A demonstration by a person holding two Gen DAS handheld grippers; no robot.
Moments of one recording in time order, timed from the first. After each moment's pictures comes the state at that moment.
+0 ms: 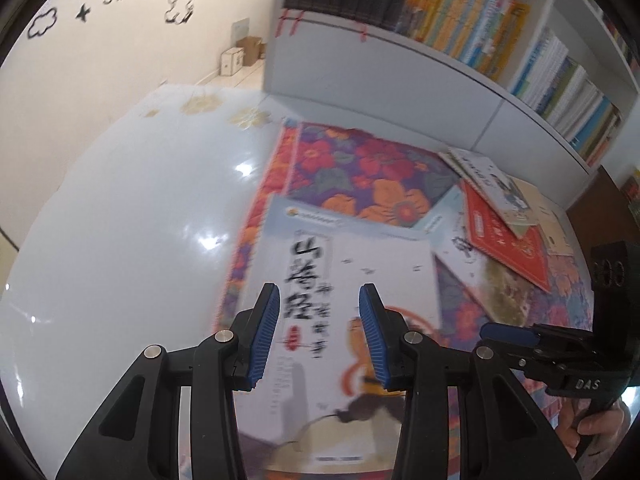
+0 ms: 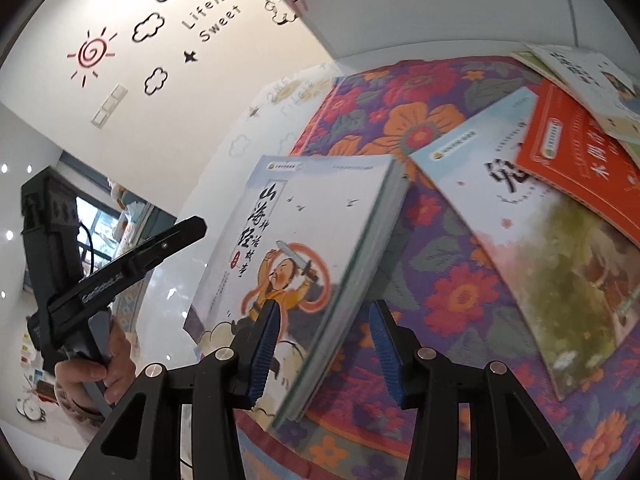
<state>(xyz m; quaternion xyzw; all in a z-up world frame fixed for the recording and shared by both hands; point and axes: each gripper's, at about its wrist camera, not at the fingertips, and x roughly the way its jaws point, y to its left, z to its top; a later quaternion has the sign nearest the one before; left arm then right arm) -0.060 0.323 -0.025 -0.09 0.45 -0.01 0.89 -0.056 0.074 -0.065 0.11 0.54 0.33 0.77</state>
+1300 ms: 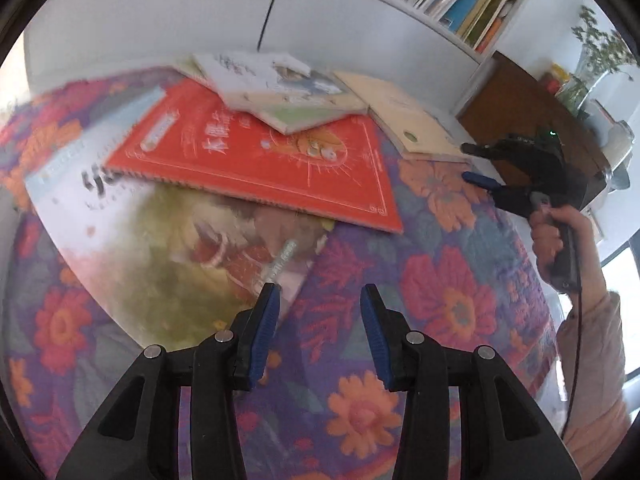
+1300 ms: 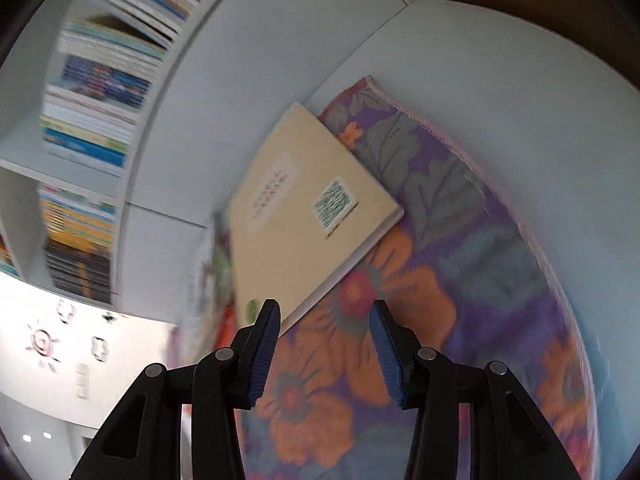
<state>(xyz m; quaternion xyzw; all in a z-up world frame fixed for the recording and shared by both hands) -0.028 0.027 -0.118 -0.06 0.47 -0.21 0.85 0.046 -0.401 -0.102 0.40 0.44 0.05 0.80</state>
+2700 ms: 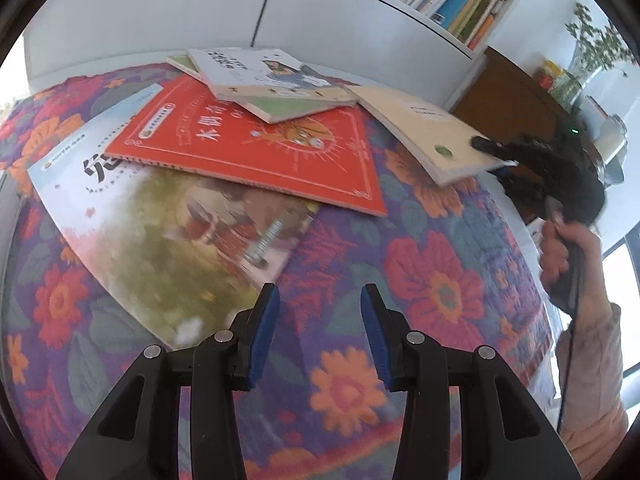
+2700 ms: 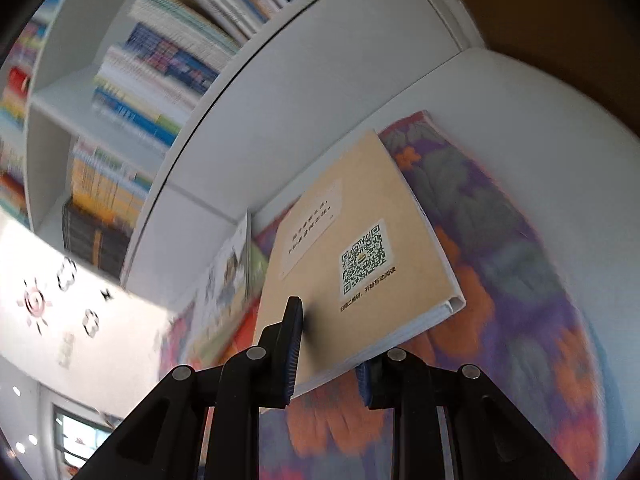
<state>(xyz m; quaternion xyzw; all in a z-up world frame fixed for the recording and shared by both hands) -0.047 0.023 -0.111 -0.07 0.49 -0.22 0.84 0.001 -0.375 -0.069 0.34 0.39 0.08 0.85</state>
